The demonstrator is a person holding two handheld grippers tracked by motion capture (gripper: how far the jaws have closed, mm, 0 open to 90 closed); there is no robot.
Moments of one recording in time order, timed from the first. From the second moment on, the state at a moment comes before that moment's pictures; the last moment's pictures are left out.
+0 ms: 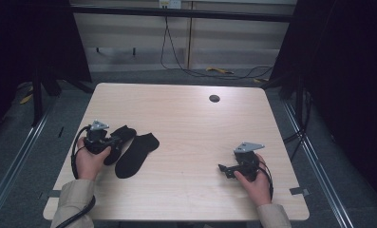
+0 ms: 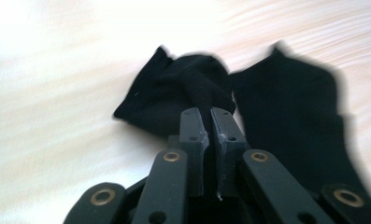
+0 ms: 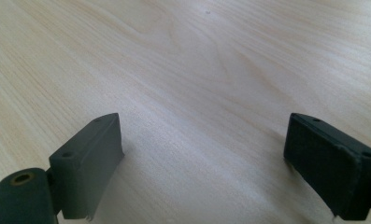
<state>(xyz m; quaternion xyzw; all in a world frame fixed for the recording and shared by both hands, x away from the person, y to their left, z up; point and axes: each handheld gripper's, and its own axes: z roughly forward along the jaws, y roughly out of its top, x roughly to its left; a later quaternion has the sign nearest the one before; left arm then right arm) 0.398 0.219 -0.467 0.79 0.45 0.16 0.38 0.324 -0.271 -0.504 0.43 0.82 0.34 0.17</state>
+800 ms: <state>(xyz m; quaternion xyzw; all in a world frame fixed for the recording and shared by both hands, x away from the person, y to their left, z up) 0.315 0.069 -0.470 0.87 0.21 0.08 0.44 0.324 -0.271 -0.504 0.43 0.82 0.34 0.17</state>
